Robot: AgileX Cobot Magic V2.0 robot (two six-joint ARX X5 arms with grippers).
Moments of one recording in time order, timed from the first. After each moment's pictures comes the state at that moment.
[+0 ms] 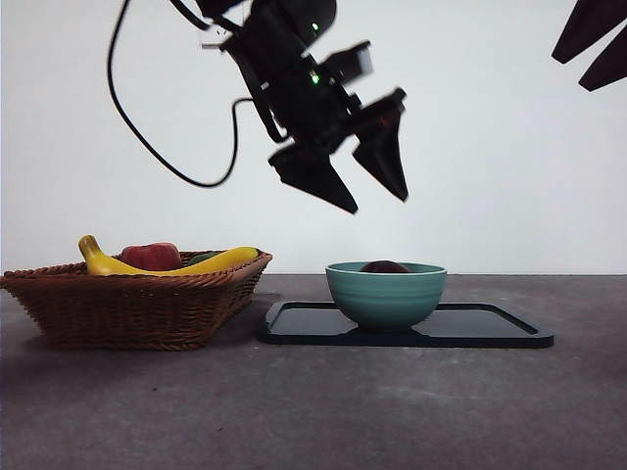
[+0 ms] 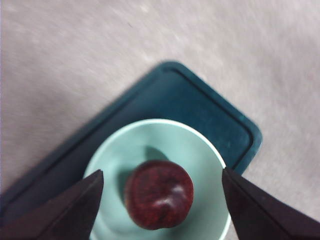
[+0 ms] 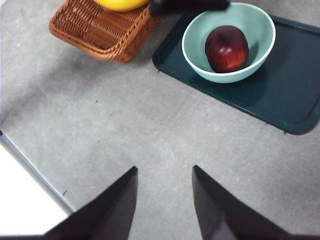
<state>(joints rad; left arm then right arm) -0.65 2.02 1.70 -0.47 0.23 0.10 0.35 0.83 0.88 -0.82 -0.42 0.05</state>
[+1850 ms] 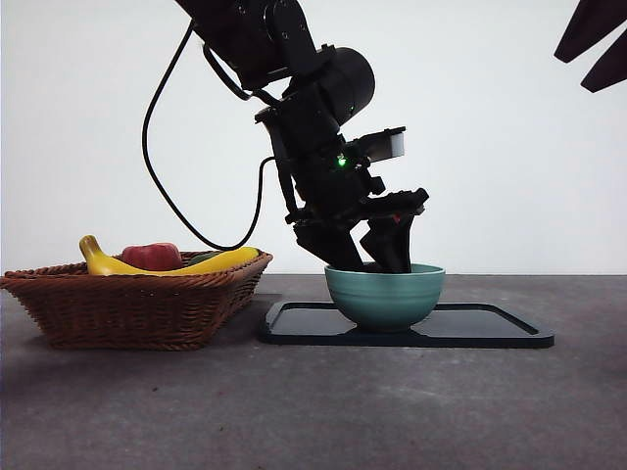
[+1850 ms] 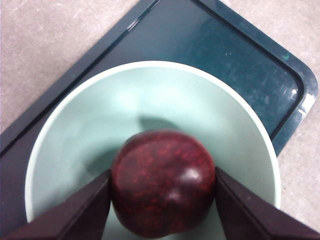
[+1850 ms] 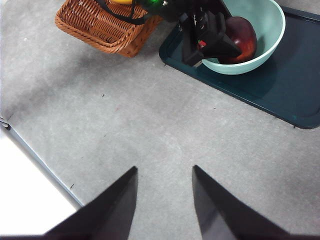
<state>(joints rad) -0.70 2.15 1.71 -0.47 0.13 0.17 0.35 0.83 0.88 -0.83 -0.44 0.05</state>
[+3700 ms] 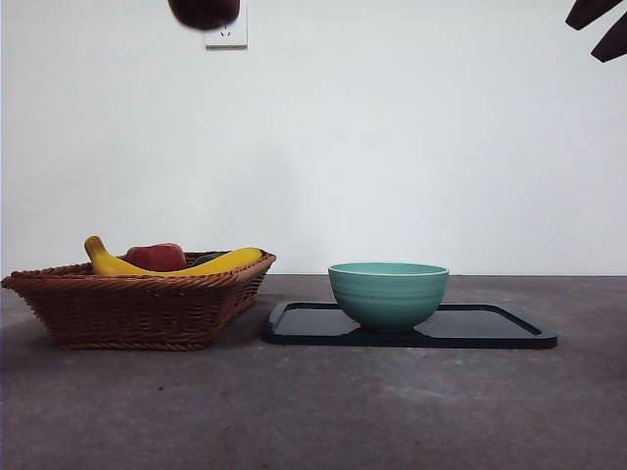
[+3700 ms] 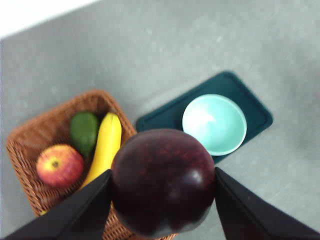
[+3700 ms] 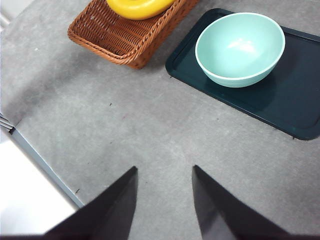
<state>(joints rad) -0.45 1.59 1.96 -1.14 0.13 0.10 0.35 0.76 0.88 -0.84 -0.44 0.05</state>
